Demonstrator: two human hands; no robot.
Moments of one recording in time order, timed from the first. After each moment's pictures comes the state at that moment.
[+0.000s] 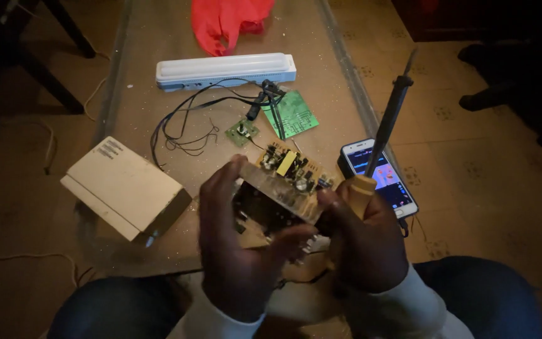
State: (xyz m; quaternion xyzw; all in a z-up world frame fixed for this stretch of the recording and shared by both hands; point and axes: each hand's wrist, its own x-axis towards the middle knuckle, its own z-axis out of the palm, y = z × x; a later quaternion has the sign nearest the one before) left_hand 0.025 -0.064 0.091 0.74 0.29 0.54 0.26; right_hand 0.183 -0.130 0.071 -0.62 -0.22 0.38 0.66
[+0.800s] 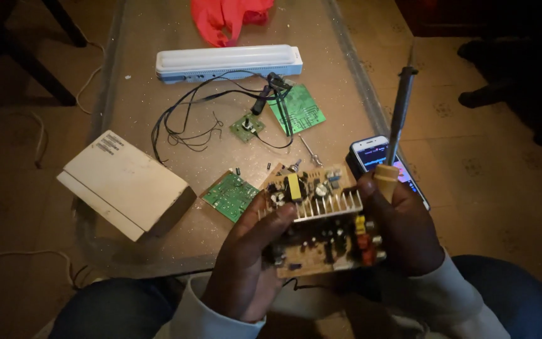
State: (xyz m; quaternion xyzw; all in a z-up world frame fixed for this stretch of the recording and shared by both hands) left_hand 0.017 -0.051 0.074 0.22 0.22 0.32 0.90; right_hand 0.222 -0.130 0.058 -0.73 -0.29 0.34 0.51
